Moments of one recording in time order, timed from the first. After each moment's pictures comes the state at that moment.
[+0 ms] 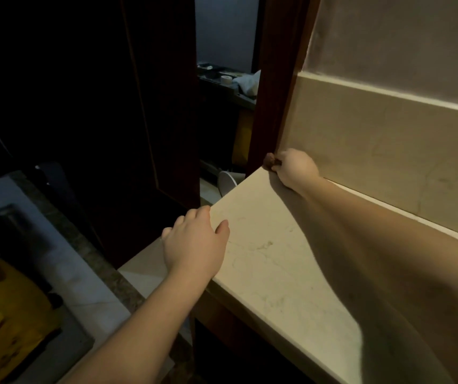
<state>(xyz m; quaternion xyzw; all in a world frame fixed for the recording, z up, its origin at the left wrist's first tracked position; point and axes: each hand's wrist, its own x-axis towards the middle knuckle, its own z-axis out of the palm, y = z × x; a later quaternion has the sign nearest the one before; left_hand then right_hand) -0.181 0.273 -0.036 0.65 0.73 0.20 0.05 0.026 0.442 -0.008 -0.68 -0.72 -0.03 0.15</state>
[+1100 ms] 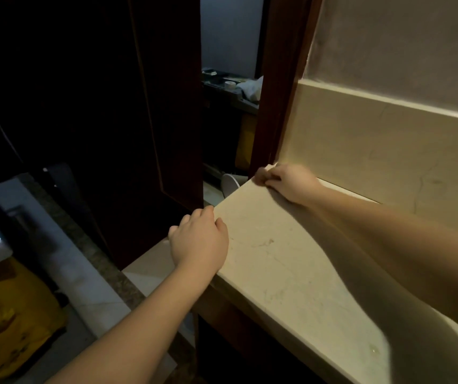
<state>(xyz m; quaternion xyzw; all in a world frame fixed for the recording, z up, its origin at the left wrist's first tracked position) -0.179 0.269 -0.032 0.65 0.73 0.19 0.06 0.024 0.404 -0.006 -0.58 -0.80 -0.03 0.13</state>
